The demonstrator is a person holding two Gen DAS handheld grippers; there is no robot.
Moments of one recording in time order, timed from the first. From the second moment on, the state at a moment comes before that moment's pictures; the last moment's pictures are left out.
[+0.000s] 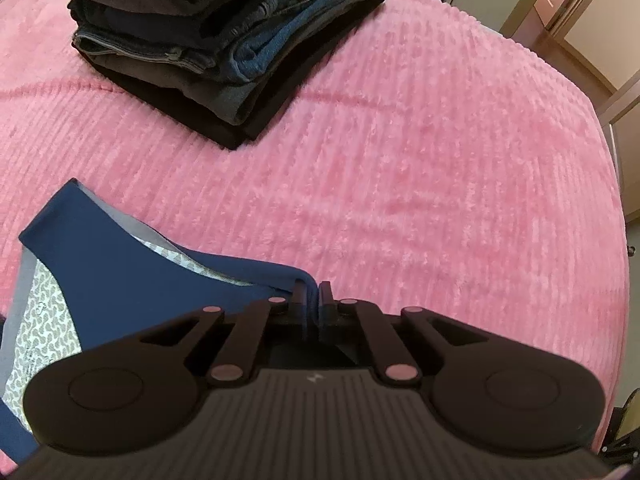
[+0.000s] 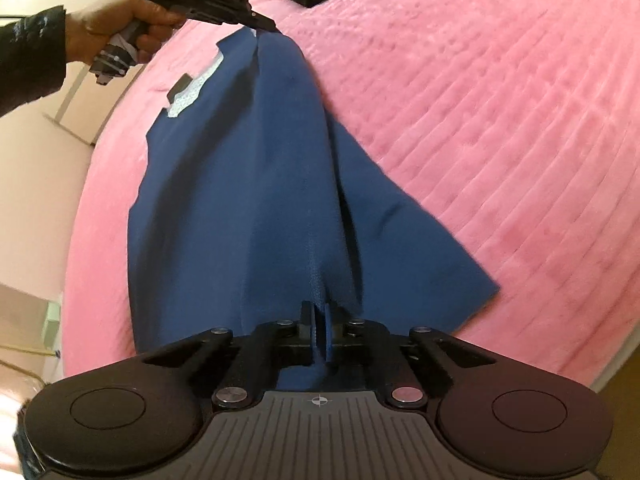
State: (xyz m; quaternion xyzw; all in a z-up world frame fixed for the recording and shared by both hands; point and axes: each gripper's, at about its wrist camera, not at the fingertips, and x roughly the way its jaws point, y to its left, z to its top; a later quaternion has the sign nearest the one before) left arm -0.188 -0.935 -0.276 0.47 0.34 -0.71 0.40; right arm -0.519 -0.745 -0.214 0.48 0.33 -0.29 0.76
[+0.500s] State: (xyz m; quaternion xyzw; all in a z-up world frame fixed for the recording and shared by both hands) left arm -0.227 -0.983 -0.213 0.36 0.35 -0.75 0.43; right arm -0.657 -0.898 -0.146 0.33 0.30 -0.50 0.74
